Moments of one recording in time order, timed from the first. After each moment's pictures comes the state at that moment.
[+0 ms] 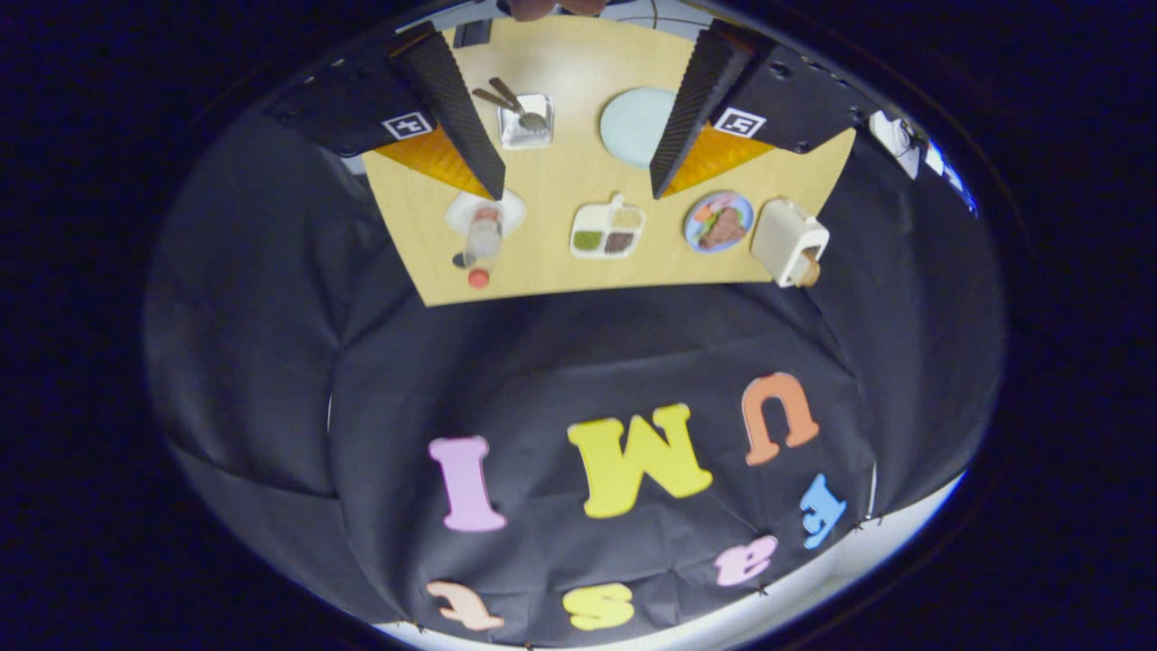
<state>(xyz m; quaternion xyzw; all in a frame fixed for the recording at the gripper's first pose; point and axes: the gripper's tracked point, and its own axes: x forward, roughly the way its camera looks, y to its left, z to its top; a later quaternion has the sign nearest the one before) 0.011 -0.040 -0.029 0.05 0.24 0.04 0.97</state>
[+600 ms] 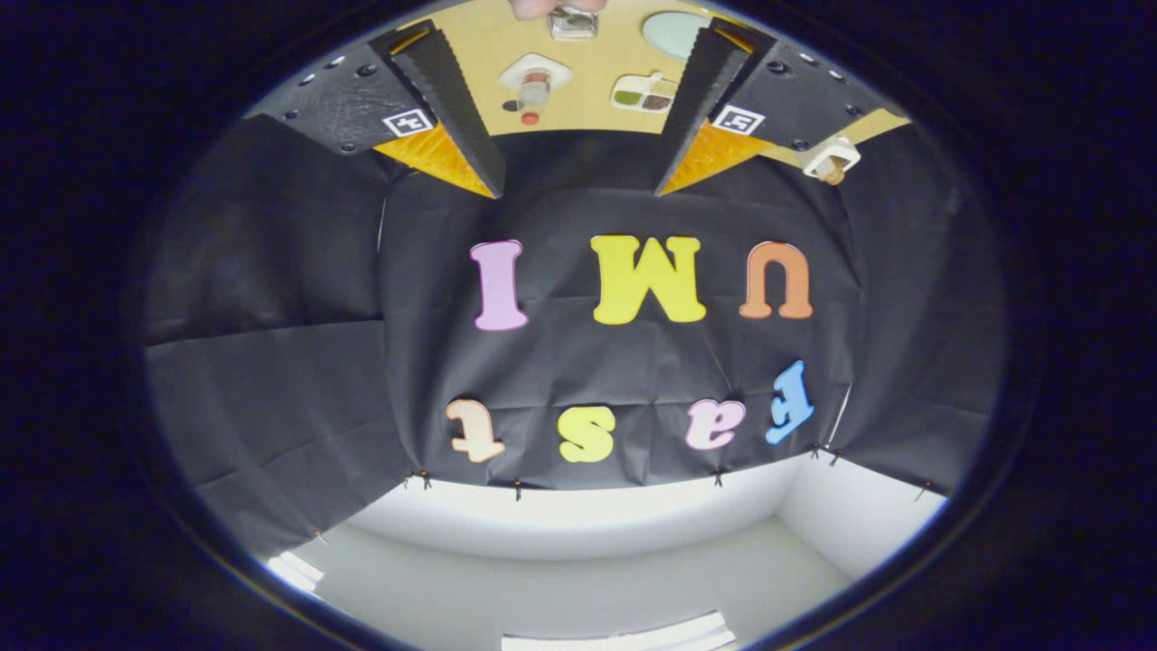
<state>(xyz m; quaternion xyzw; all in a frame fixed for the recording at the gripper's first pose) -0.019 -0.059 0.064 0.01 0.00 -0.01 1.00</state>
